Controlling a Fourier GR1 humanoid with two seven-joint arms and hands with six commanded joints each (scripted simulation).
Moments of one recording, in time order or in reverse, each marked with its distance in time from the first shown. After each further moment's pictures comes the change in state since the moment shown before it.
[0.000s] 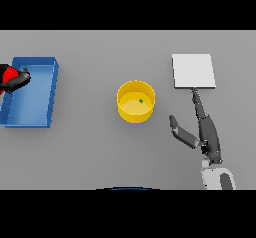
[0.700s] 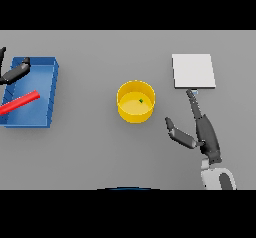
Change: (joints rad) left arm -0.010 0.004 0.041 0.009 0.051 -0.043 -0.108; right arm -0.009 -0.040 0.033 -0.015 0.063 0.023 0.035
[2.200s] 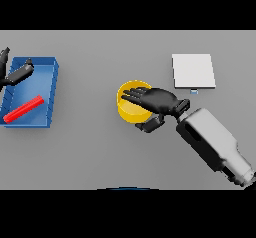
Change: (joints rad) left arm -0.011 -0.022 -0.019 0.010 -0.006 0.001 0.003; right arm -0.691 -0.229 0.405 0.428 0.420 0.466 -0.037
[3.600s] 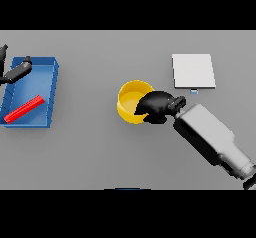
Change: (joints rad) left arm -0.002 0.015 0.013 -0.022 0.013 0.002 0.004; right arm -0.073 -0.018 0.081 0.064 0.017 0.147 0.026
